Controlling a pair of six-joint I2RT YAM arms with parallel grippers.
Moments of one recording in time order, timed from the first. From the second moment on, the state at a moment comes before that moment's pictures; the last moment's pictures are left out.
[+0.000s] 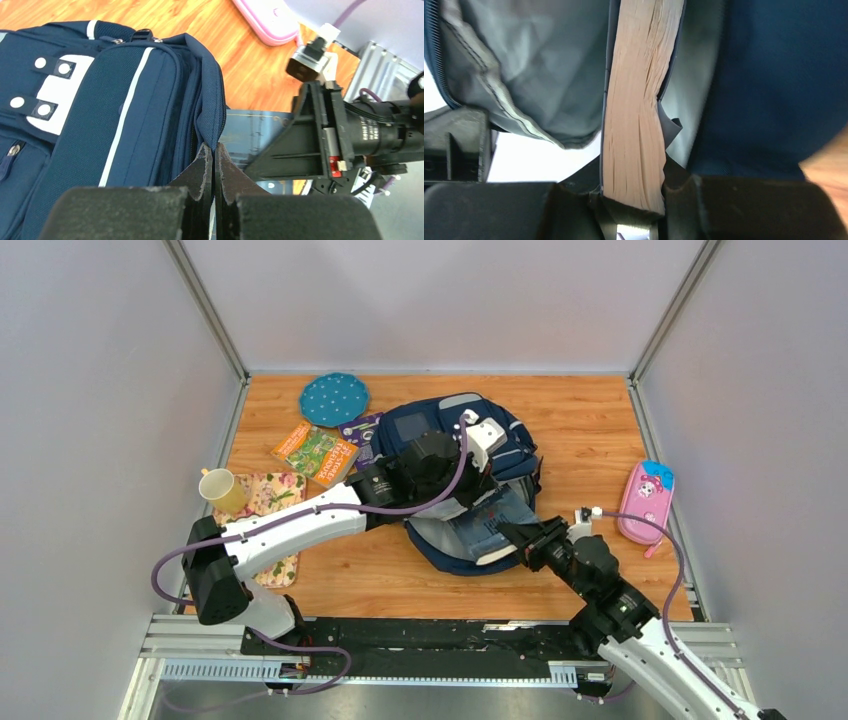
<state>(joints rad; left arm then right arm) -1.05 1.49 1.33 -0.20 0.02 -0.14 0.67 0.22 0.23 -0.29 0.05 1.54</state>
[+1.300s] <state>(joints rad) -0.99 1.42 1.19 0.07 0.36 -0.18 0.67 1.18 0.39 0.44 0.30 1.44</state>
